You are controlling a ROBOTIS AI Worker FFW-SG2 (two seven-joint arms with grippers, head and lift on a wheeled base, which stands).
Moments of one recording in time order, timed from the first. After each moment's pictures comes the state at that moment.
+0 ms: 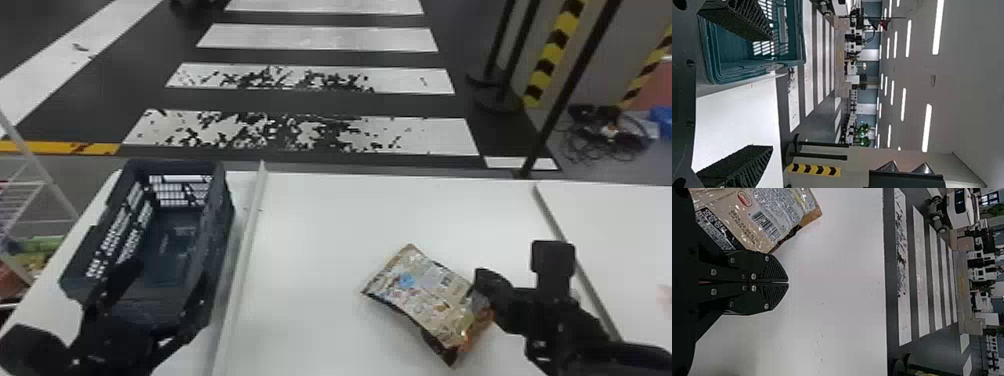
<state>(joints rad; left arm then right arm) 0.65 0.34 0.05 -1.97 0.32 -0.22 -0.13 0.14 0.00 -0.15 -1.70 0.05 0.63 0.28</state>
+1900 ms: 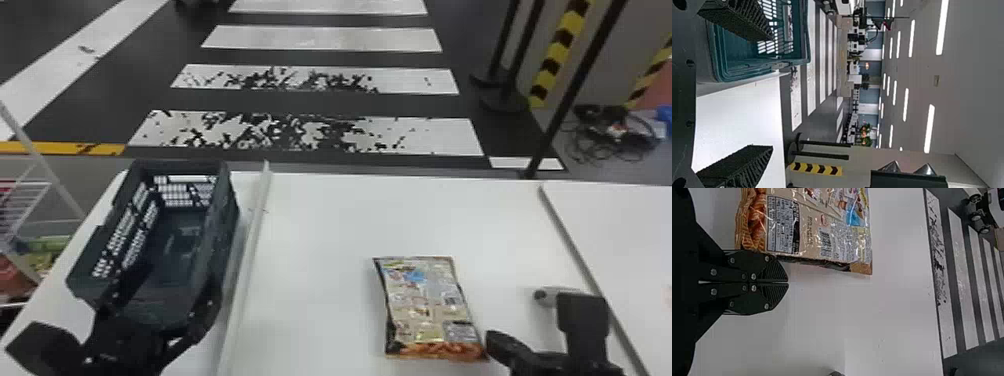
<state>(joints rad) 0.63 0.35 0.04 -1.95 0.33 -0.22 -0.12 0.41 0.00 -0.14 -2.06 0.02 0.91 0.32</state>
